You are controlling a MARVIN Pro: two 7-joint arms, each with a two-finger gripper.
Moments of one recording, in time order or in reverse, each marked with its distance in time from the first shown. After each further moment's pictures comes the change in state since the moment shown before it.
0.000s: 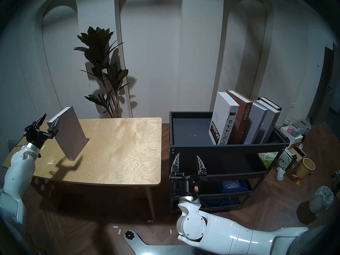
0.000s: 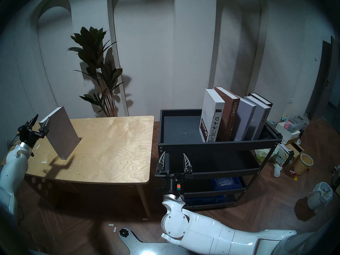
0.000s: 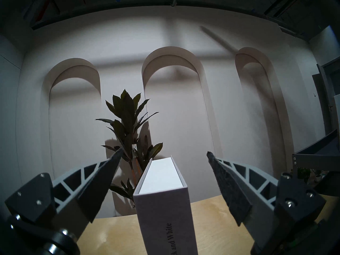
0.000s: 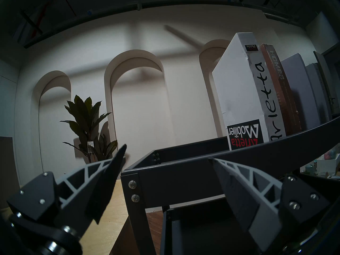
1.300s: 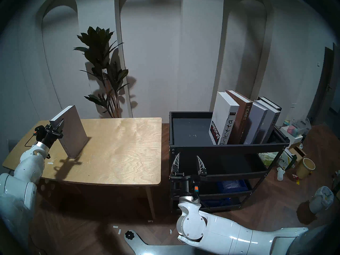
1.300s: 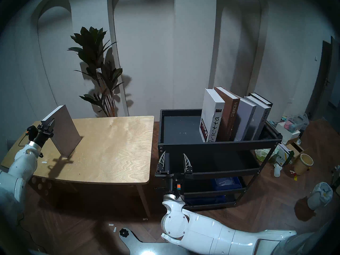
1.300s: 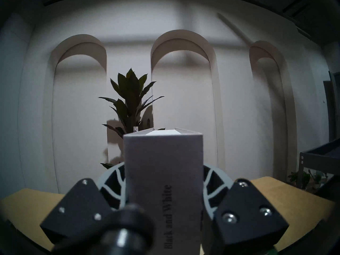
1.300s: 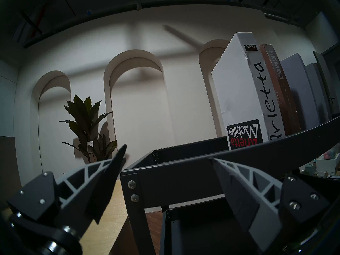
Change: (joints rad) left arm -0.280 -0.148 0.031 0.322 0.033 0.060 -0.037; right arm -0.003 -0.002 0.004 0.001 -0.002 0.000 0.000
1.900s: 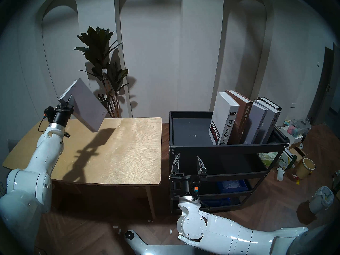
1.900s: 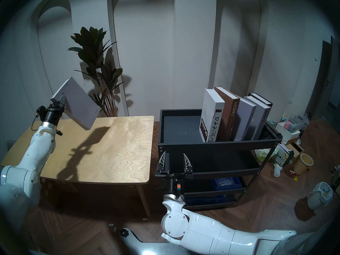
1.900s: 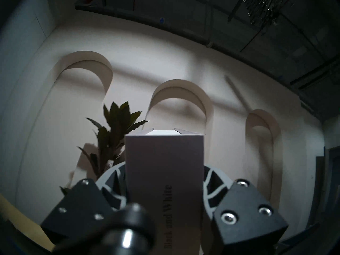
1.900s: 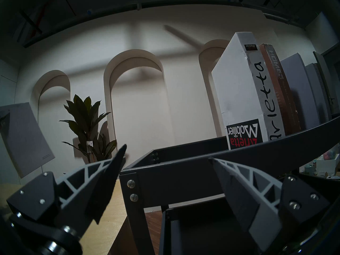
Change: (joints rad) left arm -0.095 -0.166 -0.048 -0.180 -0.099 0.078 0.000; right arm 0.001 0.000 0.000 0.005 0.001 0.000 0.001
